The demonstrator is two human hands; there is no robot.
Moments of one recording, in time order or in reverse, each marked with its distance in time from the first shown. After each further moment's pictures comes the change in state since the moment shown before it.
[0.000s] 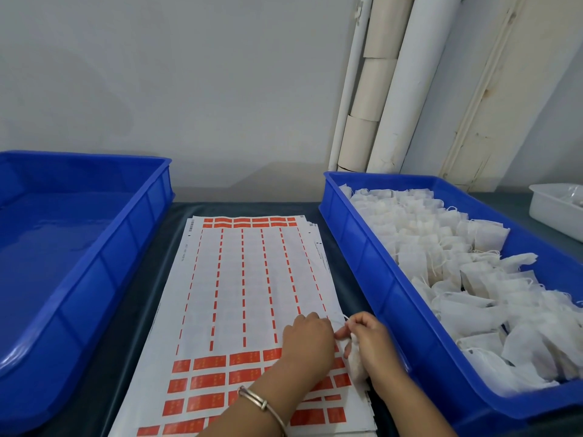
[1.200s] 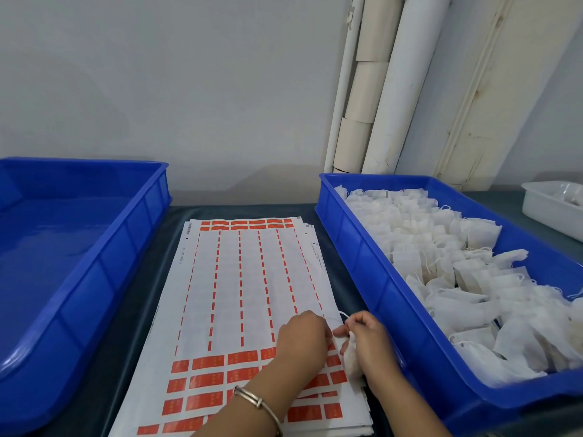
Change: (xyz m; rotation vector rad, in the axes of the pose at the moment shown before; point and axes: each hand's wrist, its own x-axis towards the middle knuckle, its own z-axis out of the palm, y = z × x) left_hand -0.002 0.002 -0.009 -0.114 -0.032 -0.065; right_hand 0.001 0.005 0.000 0.015 0.070 0.006
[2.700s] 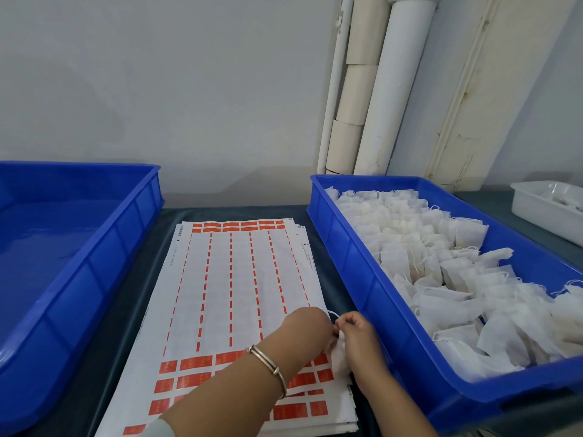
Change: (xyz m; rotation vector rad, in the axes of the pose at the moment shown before) left_hand 0.014 0.038 -0.030 0.498 -0.417 0.141; right_hand -0.001 0.001 -0.005 0.021 -0.026 -0.013
